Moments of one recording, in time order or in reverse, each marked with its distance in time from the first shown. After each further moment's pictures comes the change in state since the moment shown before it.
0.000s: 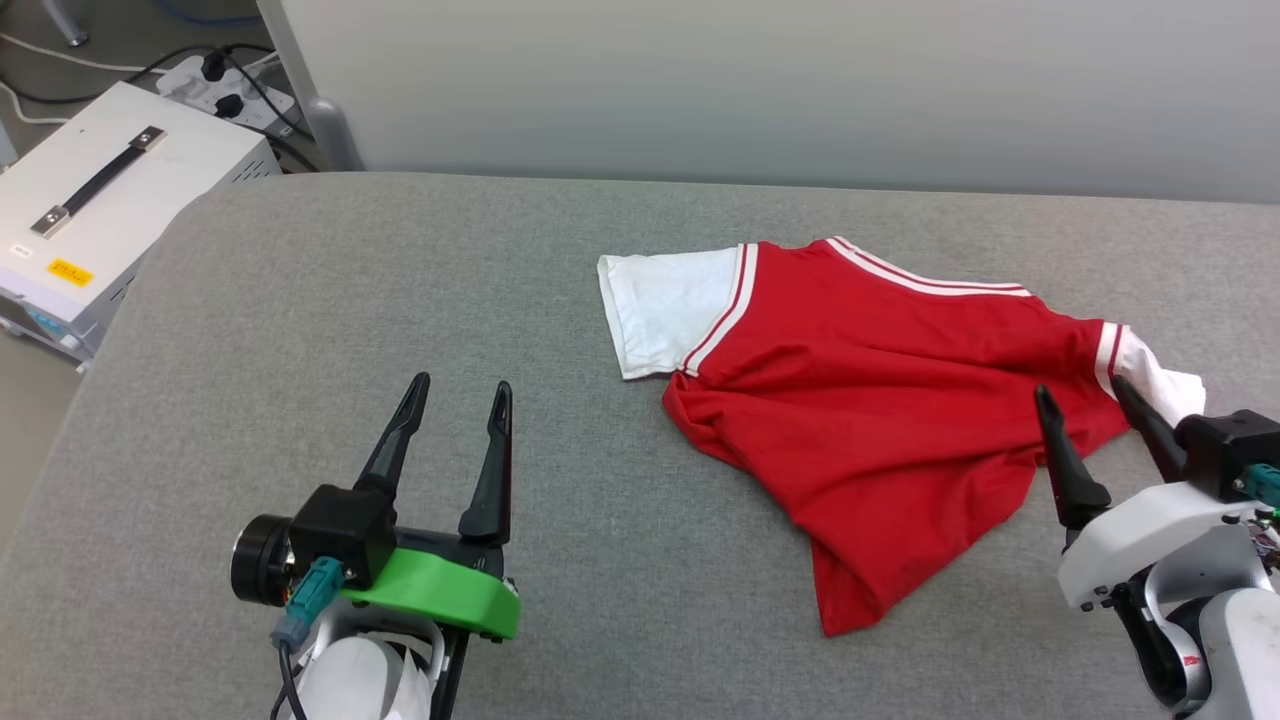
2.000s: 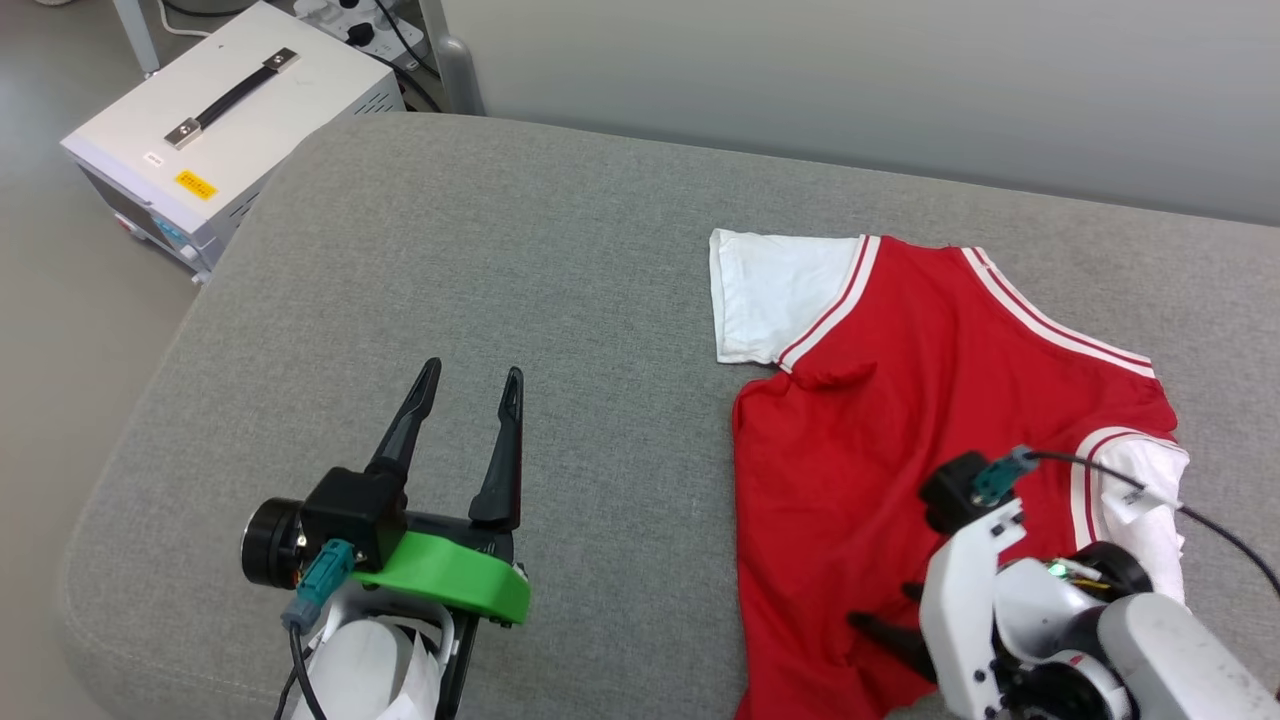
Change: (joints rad) left arm -0.034 -0.006 -0.014 0.024 -0.002 0.000 0.000; right arm -0.035 -0.127 0.443 -0.122 0.385 -0.001 0.852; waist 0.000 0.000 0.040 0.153
